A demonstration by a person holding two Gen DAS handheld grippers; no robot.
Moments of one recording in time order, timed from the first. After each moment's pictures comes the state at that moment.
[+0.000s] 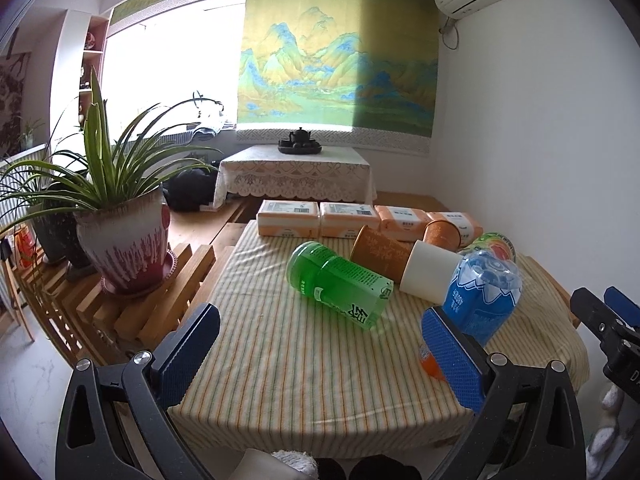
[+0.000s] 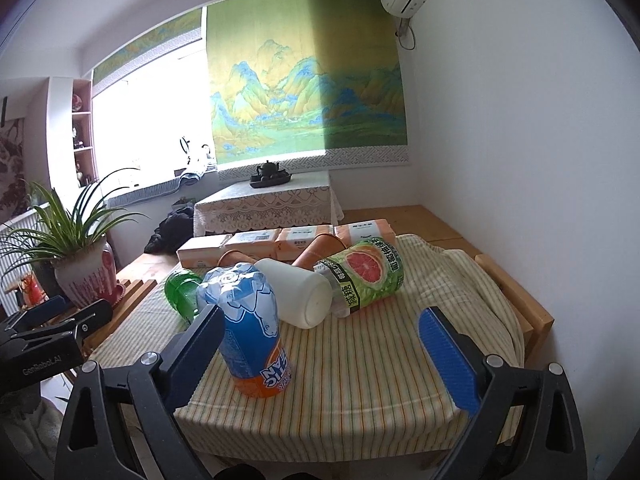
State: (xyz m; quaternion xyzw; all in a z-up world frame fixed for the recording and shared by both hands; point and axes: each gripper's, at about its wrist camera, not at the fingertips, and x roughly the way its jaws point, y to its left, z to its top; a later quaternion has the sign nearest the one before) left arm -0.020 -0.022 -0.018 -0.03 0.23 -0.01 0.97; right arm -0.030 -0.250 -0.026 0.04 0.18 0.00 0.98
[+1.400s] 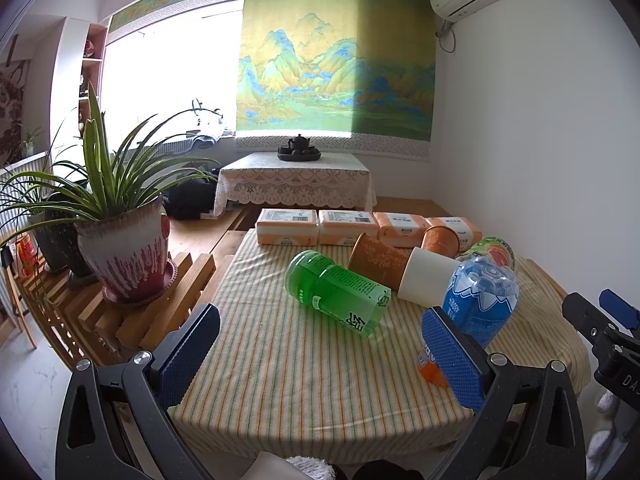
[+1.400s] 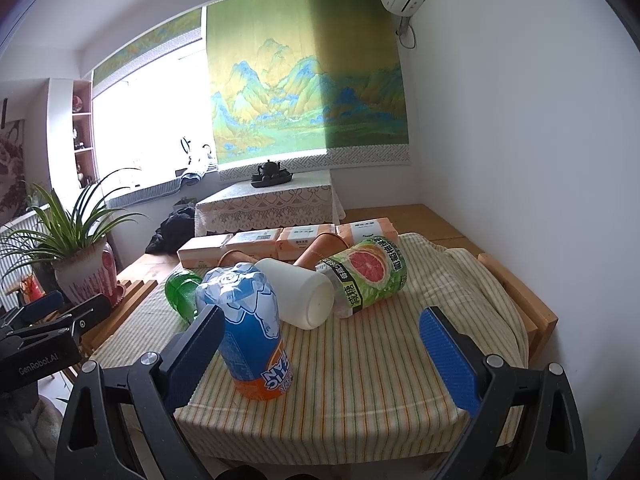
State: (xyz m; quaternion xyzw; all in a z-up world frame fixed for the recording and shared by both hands) left arm -0.022 -0.027 -0.012 -0.02 0.22 -0.01 0.98; right arm -0.029 -0.246 -0.026 0.04 0.18 0.00 0.98
